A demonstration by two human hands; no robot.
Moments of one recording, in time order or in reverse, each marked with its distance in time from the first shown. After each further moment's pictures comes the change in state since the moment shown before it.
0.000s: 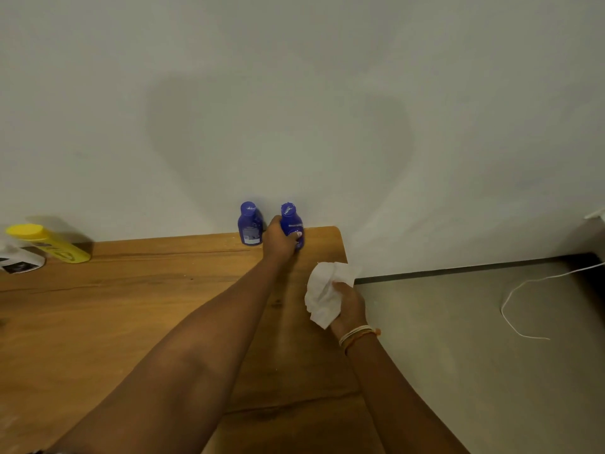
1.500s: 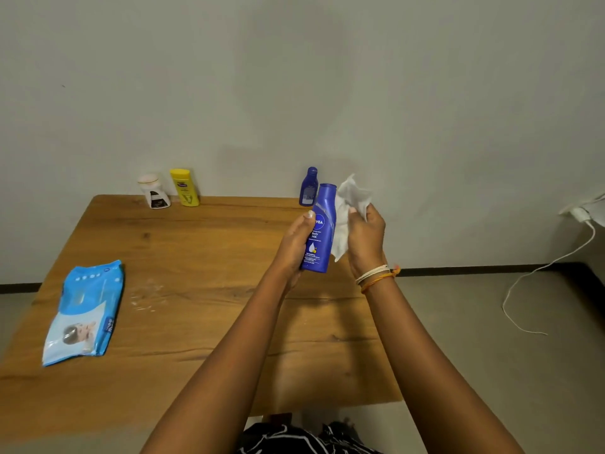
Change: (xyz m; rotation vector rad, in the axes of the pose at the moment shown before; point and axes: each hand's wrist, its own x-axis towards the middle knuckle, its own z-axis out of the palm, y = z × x) left_hand -0.316 -0.026 -0.177 -0.787 -0.327 0.120; right_hand -0.291 0.068 0.044 -0.291 -0.227 -0.837
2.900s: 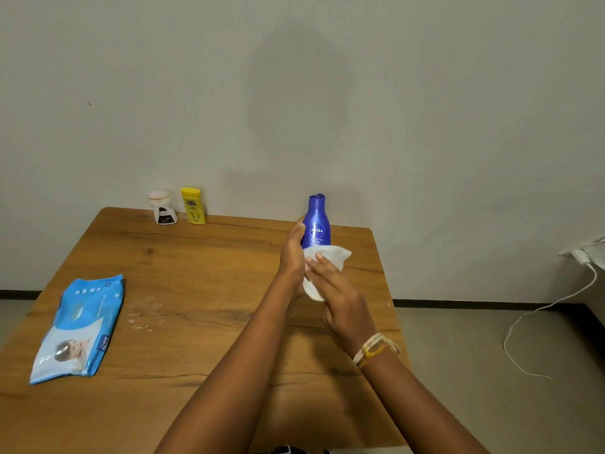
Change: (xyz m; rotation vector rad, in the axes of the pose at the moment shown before) left_hand 0.022 0.029 0.002 -0.307 0.204 -0.063; right_hand -0.044 0.041 -0.017 -0.921 -0.509 -0.888
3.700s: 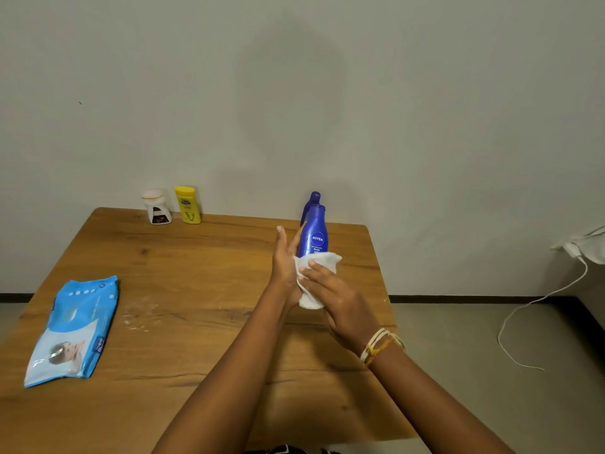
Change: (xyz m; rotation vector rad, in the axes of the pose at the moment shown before) left_hand 0.001 -0.013 -0.016 -0.173 -0.092 -0.134; right_hand -0.007 0.005 -0.011 -0.001 -0.176 -0.050
